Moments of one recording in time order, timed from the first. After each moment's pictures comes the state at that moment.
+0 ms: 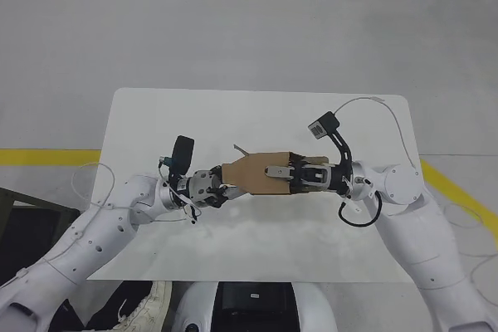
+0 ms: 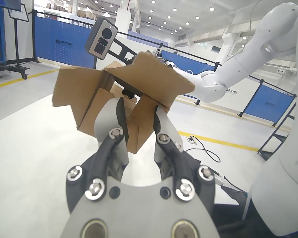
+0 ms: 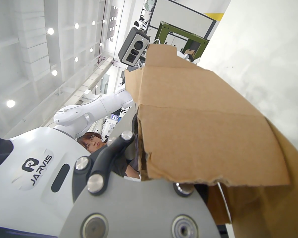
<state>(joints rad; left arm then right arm) 0.78 -0.86 -0.65 -1.43 0.77 -1.01 0.46 -0.93 -1.13 1.15 -1.56 0.46 -0.27 1.11</state>
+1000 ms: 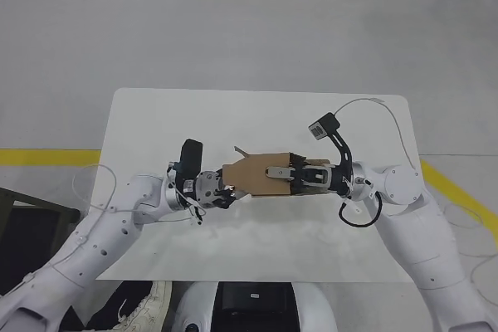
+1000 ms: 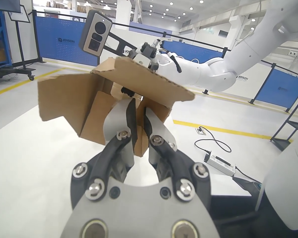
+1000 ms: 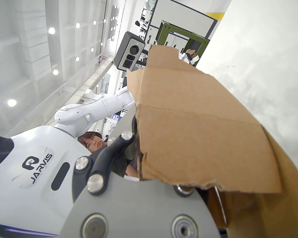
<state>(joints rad) 0.84 -0.91 -0.76 -1.47 0.87 -0.99 0.39 -0.93 -1.13 1.14 -1.55 0.47 -0.28 1.12</state>
